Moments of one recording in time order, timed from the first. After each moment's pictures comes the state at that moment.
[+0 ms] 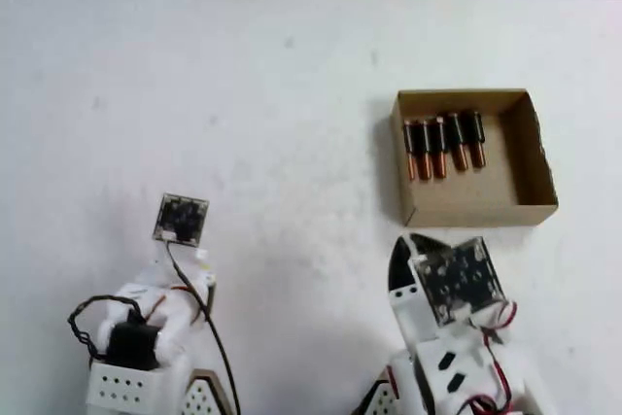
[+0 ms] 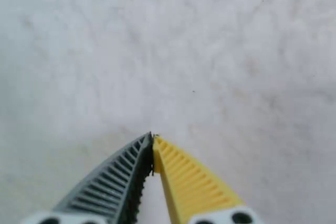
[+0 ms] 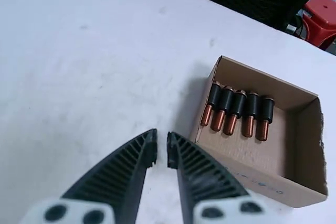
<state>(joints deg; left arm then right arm) 1.8 -104.0 97.0 73.0 0.2 -13.5 -99.6 45.9 89.5 17.0</state>
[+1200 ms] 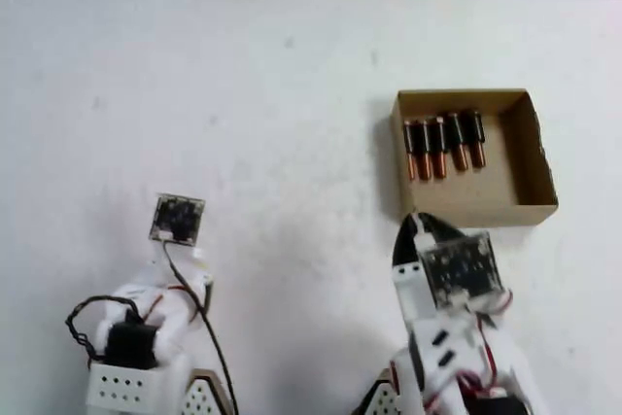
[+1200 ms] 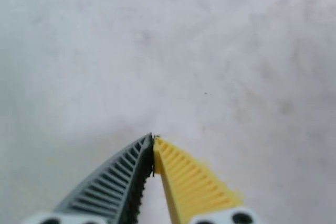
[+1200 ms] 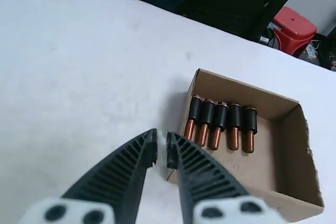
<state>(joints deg) -1.4 -104.0 97.0 73.0 0.2 -8.8 -103.1 60.7 75.5 17.0</state>
